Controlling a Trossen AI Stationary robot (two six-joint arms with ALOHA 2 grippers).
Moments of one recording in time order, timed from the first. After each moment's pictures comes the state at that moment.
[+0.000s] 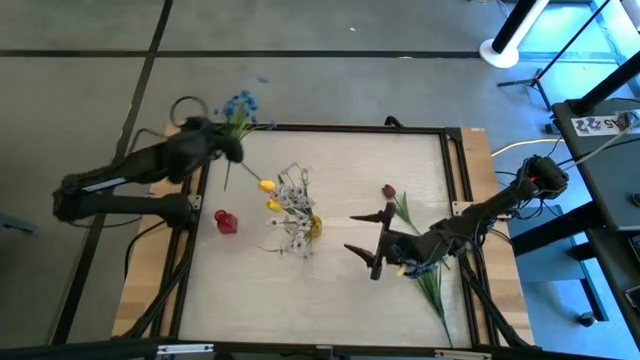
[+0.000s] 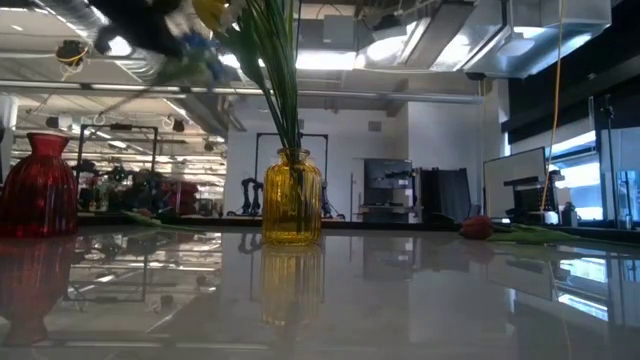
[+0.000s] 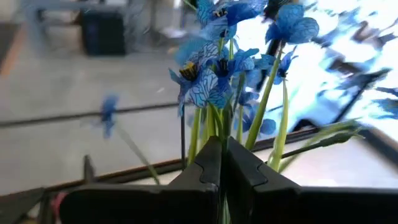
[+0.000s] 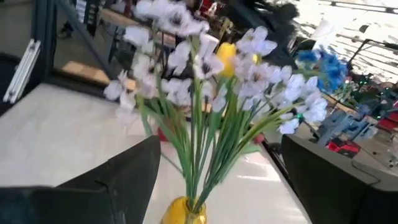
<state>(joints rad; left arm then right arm) 0.26 0.69 0.84 -0.56 -0.82 -0.52 0.55 1.36 0.82 0.46 0.77 -0.32</state>
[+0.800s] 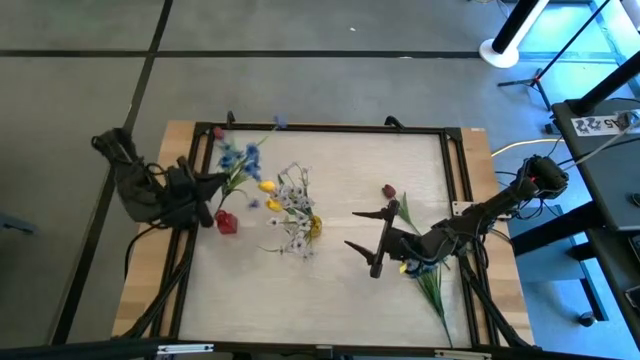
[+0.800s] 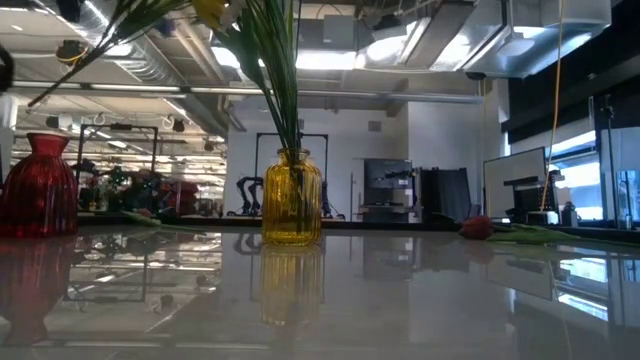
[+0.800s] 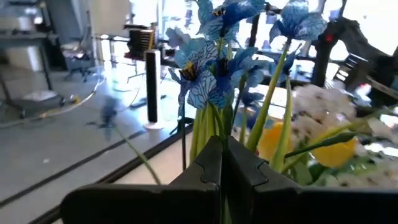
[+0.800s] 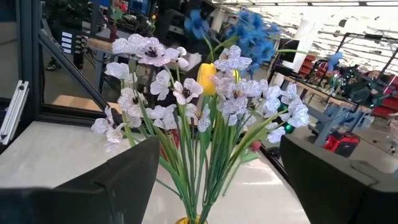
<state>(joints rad) -0.83 0.50 0.65 -0.43 -1.39 -0.36 0.56 1.36 0.82 0.54 0.82 -0.25</state>
